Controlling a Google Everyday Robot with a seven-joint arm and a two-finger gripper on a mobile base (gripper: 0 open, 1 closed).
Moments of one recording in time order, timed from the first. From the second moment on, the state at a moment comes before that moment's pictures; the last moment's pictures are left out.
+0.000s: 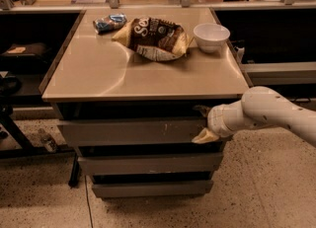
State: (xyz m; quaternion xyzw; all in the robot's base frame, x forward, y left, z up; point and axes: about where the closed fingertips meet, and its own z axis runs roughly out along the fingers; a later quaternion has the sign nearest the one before) arm 0.580 -0.149 0.629 -0.69 0.65 0.05 0.33
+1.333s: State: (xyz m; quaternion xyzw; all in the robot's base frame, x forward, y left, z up) arm 0.551 -0.152 0.651 -0.68 0.65 0.05 0.33
